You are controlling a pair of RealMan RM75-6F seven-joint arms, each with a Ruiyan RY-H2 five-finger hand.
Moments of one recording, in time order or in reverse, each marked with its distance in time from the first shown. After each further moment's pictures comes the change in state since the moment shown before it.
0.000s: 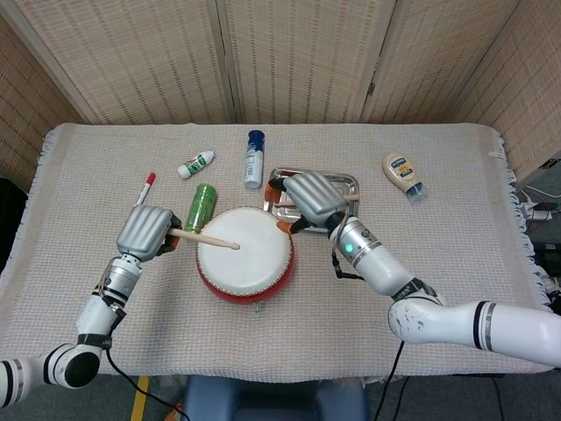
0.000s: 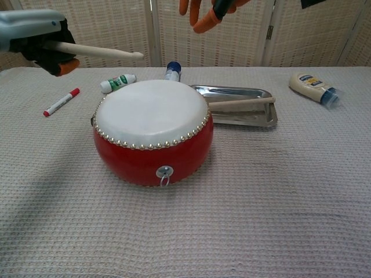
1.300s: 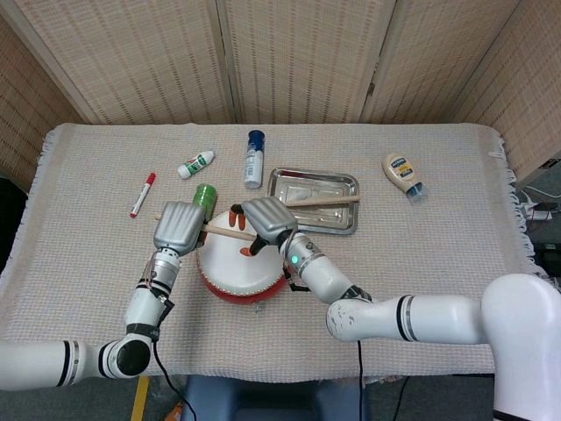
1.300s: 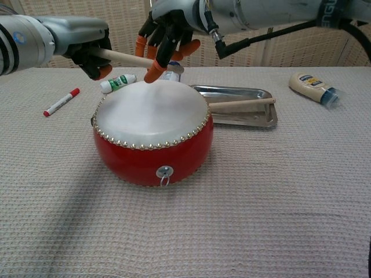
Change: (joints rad) left arm -0.232 -0.154 -0.019 -0.033 -0.394 0.162 0.342; right arm 0.264 -0.253 -0.102 0.161 0.296 0.046 -0.049
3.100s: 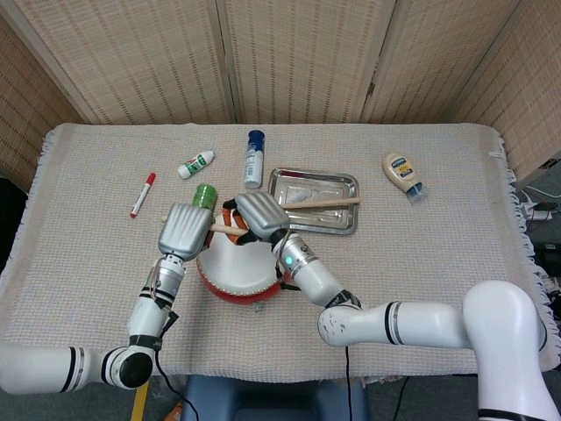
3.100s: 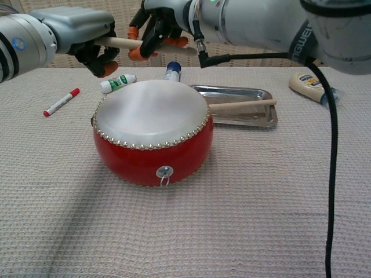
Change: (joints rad) left arm 0.009 -0.034 0.052 -0.010 0.148 0.089 0.011; right arm -0.094 -0.148 0.071 0.102 -0.227 0.099 0.111
